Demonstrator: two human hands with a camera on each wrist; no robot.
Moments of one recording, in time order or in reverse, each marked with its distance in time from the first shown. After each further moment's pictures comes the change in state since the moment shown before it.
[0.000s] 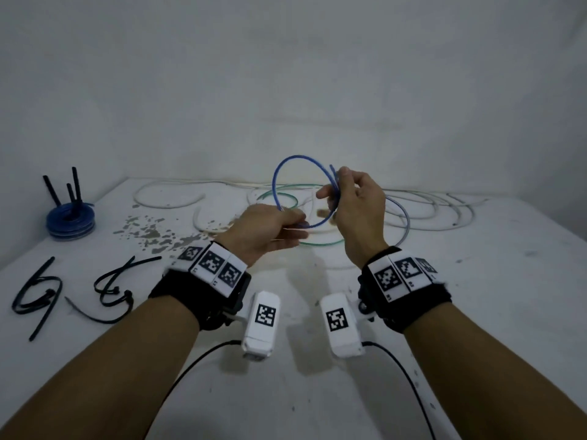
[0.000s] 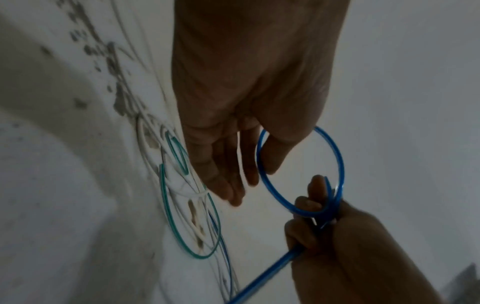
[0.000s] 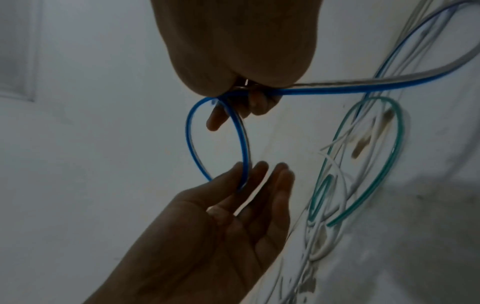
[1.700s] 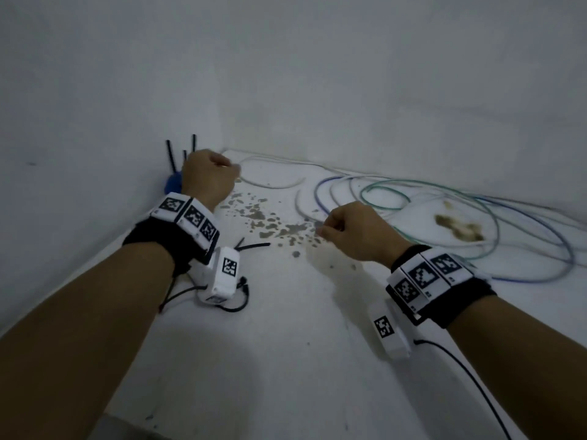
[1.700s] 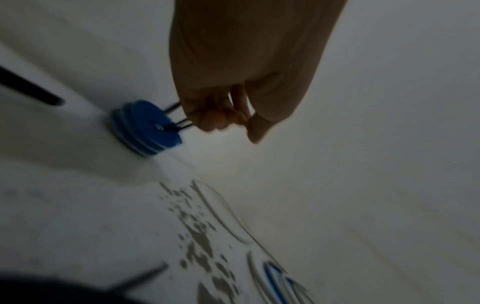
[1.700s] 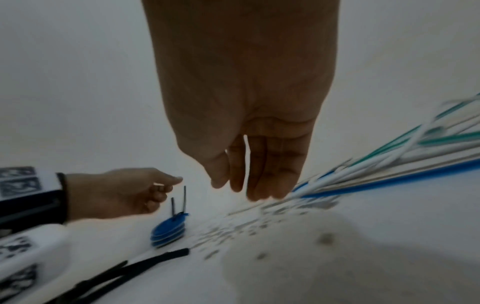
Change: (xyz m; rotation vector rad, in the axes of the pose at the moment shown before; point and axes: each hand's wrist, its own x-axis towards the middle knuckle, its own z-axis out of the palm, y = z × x) left_hand 0.033 0.013 -0.284 0.574 0.871 0.232; right_hand -0.016 0.062 0.158 -0.964 -0.880 -0.126
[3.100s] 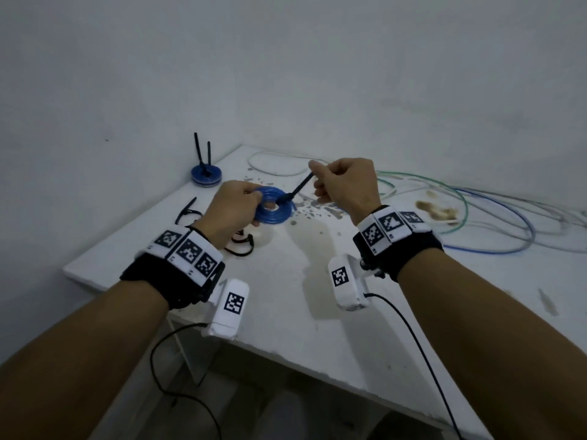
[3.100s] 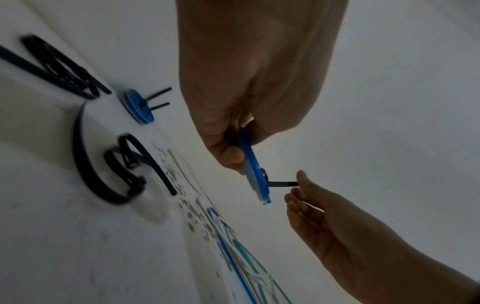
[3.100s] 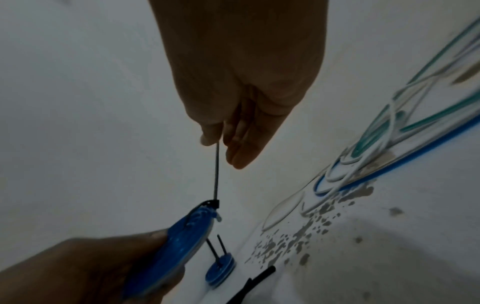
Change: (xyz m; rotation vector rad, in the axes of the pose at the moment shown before) left_hand -0.163 0.032 -0.038 -0.222 -0.319 -0.048; right_hand -0.046 -0.043 -0.021 0.772 0.410 0.034
